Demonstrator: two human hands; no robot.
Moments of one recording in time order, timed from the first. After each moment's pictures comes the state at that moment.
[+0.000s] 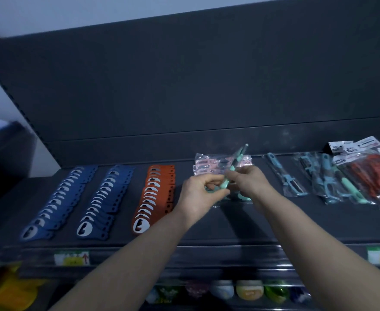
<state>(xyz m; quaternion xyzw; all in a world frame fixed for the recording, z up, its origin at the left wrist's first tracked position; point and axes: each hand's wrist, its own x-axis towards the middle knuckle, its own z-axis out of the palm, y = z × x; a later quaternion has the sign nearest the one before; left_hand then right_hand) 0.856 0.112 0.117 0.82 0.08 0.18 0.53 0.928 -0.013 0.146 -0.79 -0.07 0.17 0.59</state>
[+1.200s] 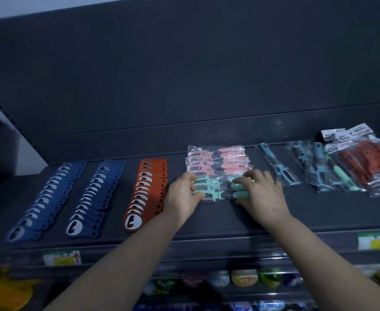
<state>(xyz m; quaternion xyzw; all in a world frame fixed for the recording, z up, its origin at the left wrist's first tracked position) 0.857 0.135 0.087 0.92 0.19 0.12 0.31 0.917 -0.065 0.101 -0.96 -0.25 -0.05 0.11</state>
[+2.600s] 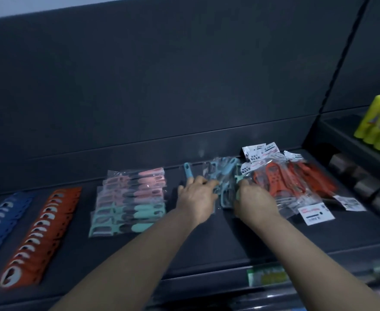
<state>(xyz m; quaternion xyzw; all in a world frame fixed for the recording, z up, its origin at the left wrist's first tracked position) 1.020 -0.090 0.112 0.99 0.03 -0.02 0.11 1.045 -0.236 0.116 -0.98 -0.14 0.01 0.13</state>
